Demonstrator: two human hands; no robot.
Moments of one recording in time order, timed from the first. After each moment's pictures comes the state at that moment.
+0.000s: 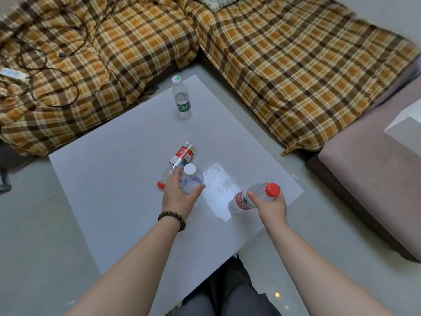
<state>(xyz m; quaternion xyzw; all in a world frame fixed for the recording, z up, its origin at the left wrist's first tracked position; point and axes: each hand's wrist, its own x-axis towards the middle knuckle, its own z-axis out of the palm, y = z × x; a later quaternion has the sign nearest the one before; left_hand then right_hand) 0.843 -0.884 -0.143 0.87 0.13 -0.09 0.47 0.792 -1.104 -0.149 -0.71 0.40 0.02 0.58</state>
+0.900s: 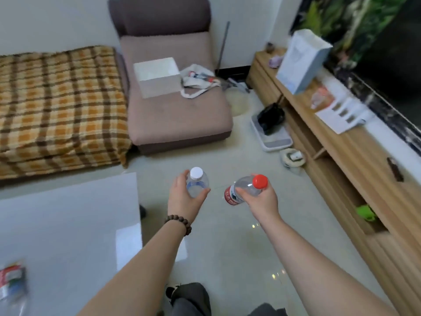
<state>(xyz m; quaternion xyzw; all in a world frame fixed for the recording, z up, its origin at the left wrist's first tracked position) 0.574 -1.130 -0.093 0.75 -0.43 -0.31 0.39 0.384 -1.175 -0.078 -0.49 0.66 -0.36 0.44</state>
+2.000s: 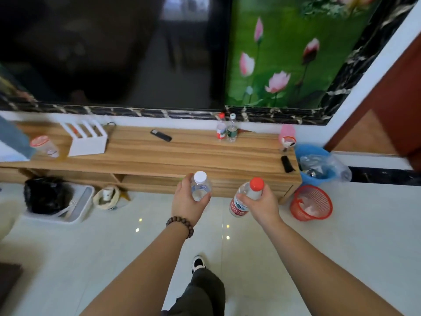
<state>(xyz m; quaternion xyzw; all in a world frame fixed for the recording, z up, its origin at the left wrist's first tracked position) -0.121 -1.179 -0.086 0.35 -0.81 -0.45 0.15 -0.231 -1.014 -0.081 -0.04 0.82 -0.54 0.19</state>
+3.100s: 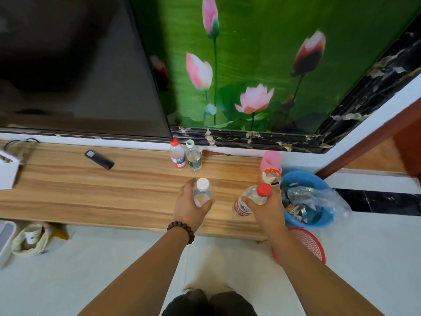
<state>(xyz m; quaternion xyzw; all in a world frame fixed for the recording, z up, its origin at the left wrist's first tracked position) -0.542 -1.203 -0.212 0.36 -0.80 -0.47 0.07 -0.646 -1.034 -0.189 -0.02 0.86 -0.48 0.18</state>
